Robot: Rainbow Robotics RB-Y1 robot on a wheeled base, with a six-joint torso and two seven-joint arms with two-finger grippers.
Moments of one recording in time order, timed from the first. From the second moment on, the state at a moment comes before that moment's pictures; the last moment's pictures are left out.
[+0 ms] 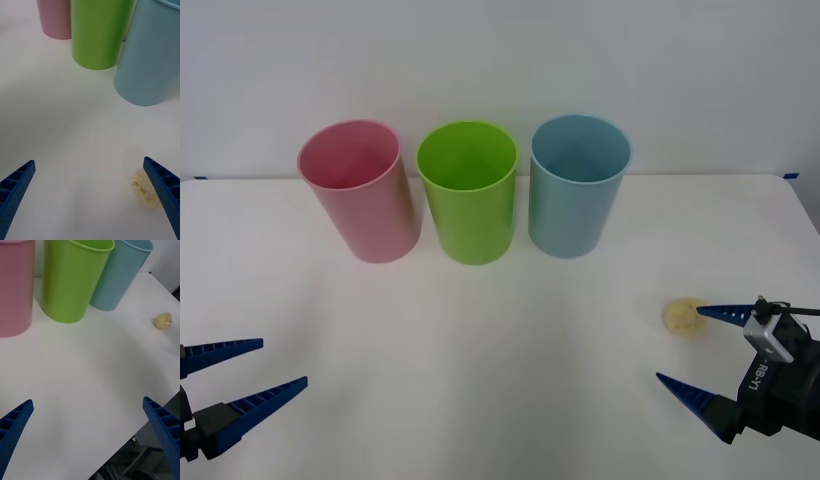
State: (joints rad) right arm 0.39 -0.39 -0.36 -2.27 1.85 -1.23 -0.47; left arm 0.48 0.44 0.61 -2.25 -1.52 -1.36 0.88
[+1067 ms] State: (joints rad) right arm 0.33 -0.66 -0.47 -2.47 1.95 -1.32 -1.05; left arm 0.48 0.44 0.61 -2.25 -1.52 -1.36 0.88
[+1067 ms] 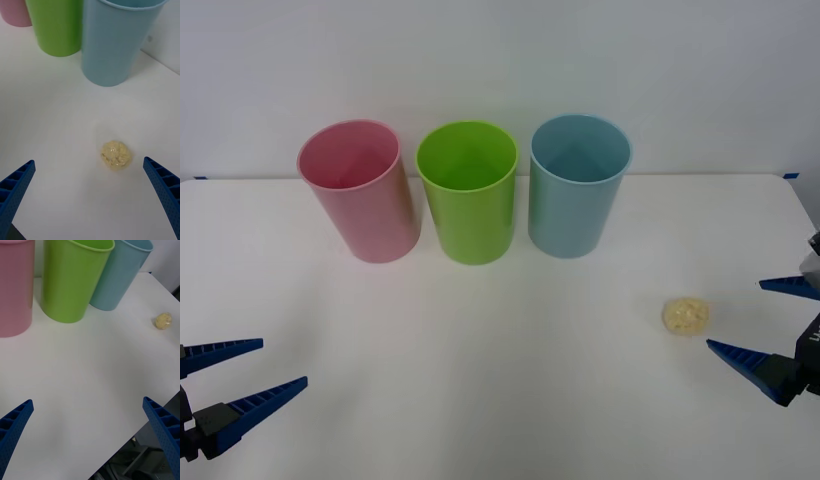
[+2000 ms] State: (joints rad) right arm 0.10 -0.65 -0.39 -2.36 2.22 -1.57 -1.25; left arm 0.48 0.44 0.61 -2.25 -1.52 -1.36 0.88
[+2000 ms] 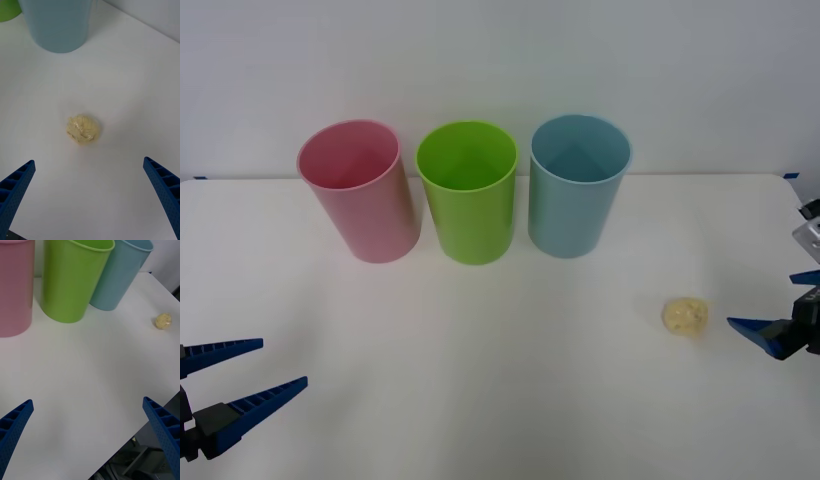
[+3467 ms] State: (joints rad) right arm -0.10 -0.54 -0.17 -2.05 2.48 -1.57 -1.22; left arm 0.48 0.44 0.61 -2.25 -1.52 -1.36 0.88
